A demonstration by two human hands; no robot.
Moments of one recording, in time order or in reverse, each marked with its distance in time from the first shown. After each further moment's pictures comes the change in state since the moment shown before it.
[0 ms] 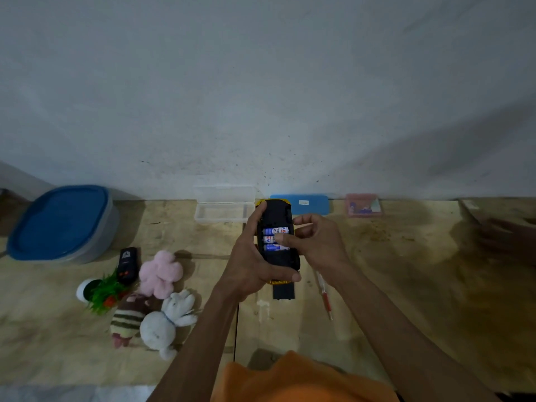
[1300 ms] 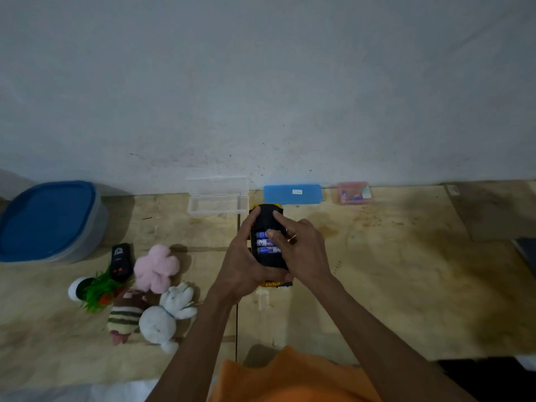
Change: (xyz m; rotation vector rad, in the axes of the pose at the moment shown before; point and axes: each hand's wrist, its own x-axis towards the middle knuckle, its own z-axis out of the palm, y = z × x) left_hand -0.014 -0.024 -0.016 0.108 -0.008 0.054; right_hand -0.020 0.027 0.034 -0.380 0.147 -0.319
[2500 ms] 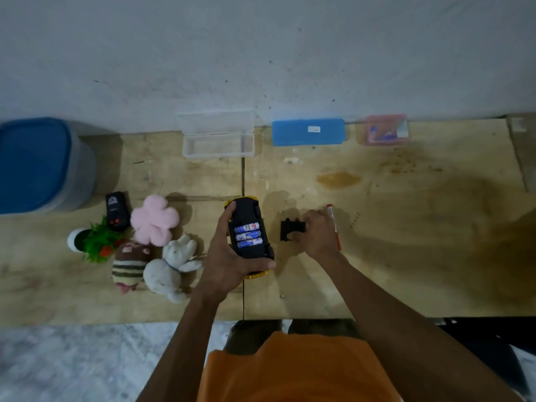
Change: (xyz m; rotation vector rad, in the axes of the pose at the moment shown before) left_hand -0.034 -0.068 -0.018 -0.012 0.159 -0.320; right_hand -0.010 0.134 0.059 -0.305 -0.332 0.412
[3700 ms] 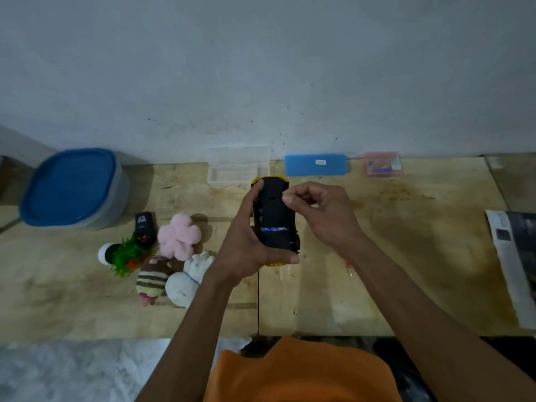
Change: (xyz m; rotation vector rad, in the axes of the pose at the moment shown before) left_hand -0.016 0.075 -0.001 -0.099 -0.146 0.119; right_hand -0.064 -0.113 -0.096 0.635 0.014 -0.408
